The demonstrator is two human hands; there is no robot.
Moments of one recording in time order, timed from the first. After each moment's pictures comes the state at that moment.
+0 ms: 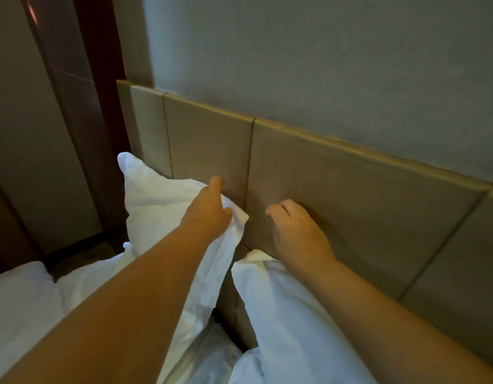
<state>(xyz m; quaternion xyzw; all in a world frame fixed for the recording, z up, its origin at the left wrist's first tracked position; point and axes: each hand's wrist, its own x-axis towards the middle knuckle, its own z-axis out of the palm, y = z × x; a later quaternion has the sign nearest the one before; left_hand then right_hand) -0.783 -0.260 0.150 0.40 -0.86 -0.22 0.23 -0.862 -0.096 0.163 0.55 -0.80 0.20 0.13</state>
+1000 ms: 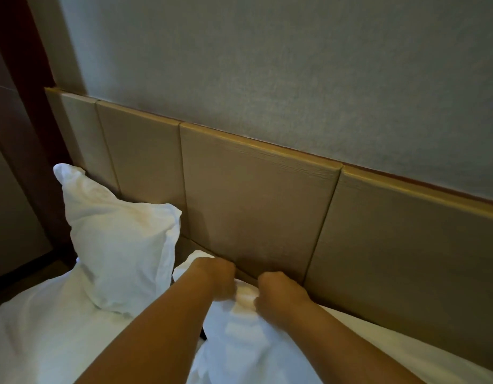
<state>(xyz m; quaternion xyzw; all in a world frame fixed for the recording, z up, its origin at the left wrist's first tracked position) -0.815 -0.124 0.098 0.18 -0.96 0.01 -0.22 -0.862 0.015 0.113 0.35 -0.92 0.05 -0.17</state>
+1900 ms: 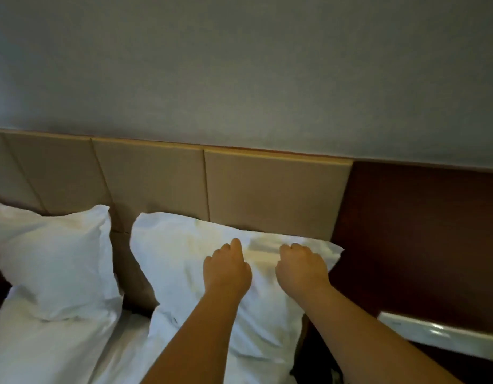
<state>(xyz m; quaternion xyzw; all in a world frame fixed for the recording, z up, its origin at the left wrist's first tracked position) -0.763 0.122 0.131 0.20 -0.97 -0.10 0.09 -0.805 0.256 0.149 0.21 -0.97 0.06 0.07</state>
